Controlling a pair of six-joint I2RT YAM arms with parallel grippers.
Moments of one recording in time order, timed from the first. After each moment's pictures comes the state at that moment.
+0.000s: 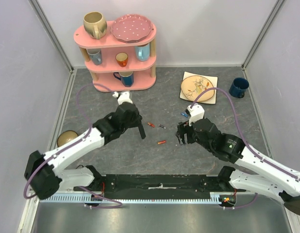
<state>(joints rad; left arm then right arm) -0.77 1.13 0.81 -0.26 -0.30 -0.79 0.94 0.83 0.79 -0.53 0.34 0.36</state>
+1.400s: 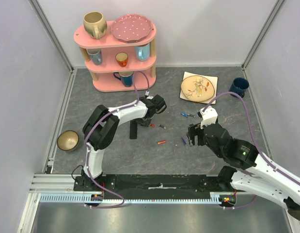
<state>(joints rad) -0.75 2.04 1.44 -0.82 -0.56 -0.40 0.94 0.69 0.77 -0.66 0.49 0.35</state>
